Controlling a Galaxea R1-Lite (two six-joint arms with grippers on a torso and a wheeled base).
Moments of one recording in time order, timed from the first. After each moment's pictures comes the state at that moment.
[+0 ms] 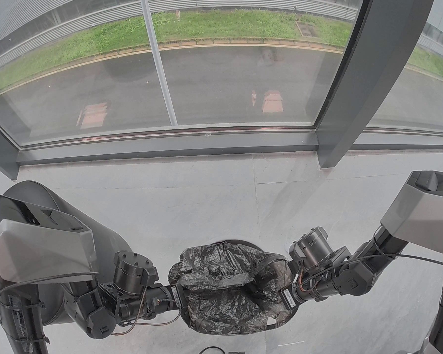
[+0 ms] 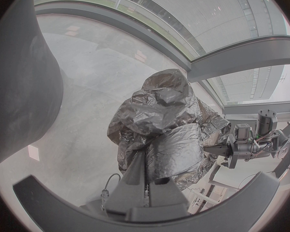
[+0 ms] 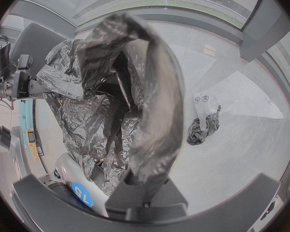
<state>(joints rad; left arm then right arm) -0.53 2.22 -0.36 -1.15 -0.14 -0.68 0.62 2.16 -0.77 -0.33 -0.04 0.12</state>
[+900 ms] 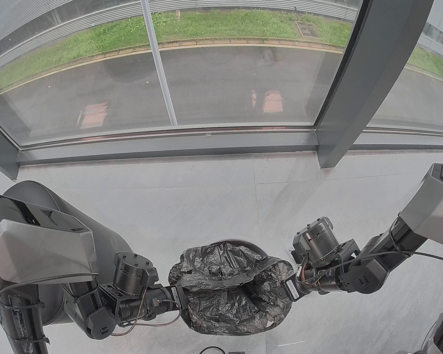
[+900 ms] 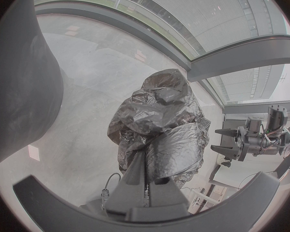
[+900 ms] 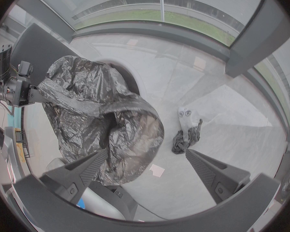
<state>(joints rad) -0.54 2.22 -0.36 -1.16 -0.14 -0.67 0.64 2.07 -0.76 -0.33 -0.18 0.08</state>
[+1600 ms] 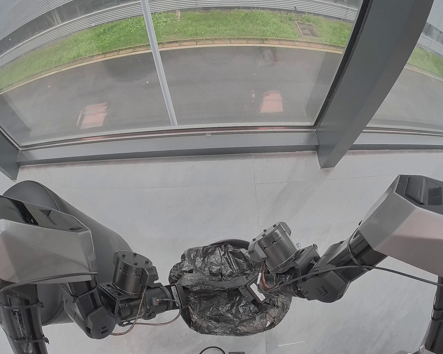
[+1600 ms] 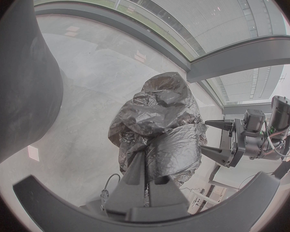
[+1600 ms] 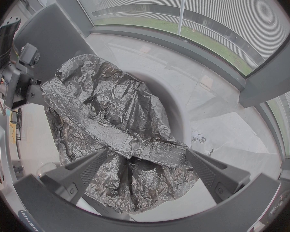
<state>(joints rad) -0.53 2.21 -0.36 -1.16 -0.14 -0.68 0.77 2.21 -0.97 -0.32 -0.26 -0.01</state>
